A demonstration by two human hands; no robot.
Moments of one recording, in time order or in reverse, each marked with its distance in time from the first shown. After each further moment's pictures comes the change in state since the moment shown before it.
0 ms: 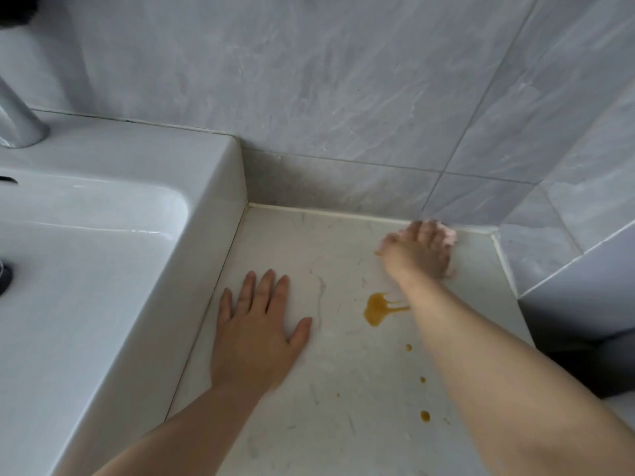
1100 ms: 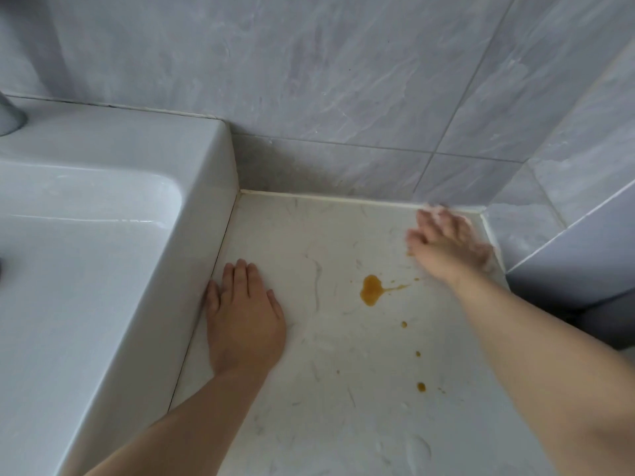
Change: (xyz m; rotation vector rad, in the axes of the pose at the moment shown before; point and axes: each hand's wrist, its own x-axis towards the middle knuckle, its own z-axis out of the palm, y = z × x) left_hand 0.003 0.003 -0.005 -0.111 0.070 -0.205; right_hand -0.001 0.057 -0.027 -0.167 -0.148 -0.089
